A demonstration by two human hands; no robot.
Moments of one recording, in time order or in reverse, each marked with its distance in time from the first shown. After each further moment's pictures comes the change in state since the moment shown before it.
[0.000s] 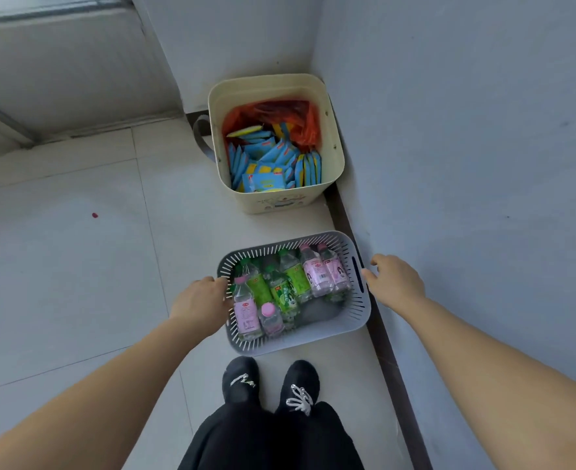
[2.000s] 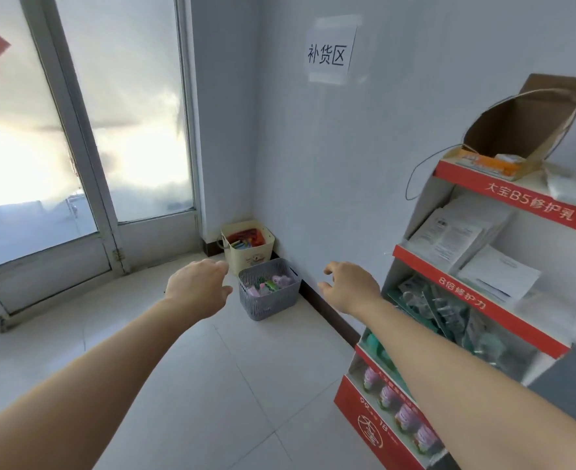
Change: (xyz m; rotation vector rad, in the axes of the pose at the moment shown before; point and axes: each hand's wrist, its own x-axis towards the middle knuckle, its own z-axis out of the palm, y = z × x) left_hand -0.983 -0.248 0.027 0.225 0.745 0.472; right_hand -1.098 -0.151 0.070 0.111 0.656 -0.038
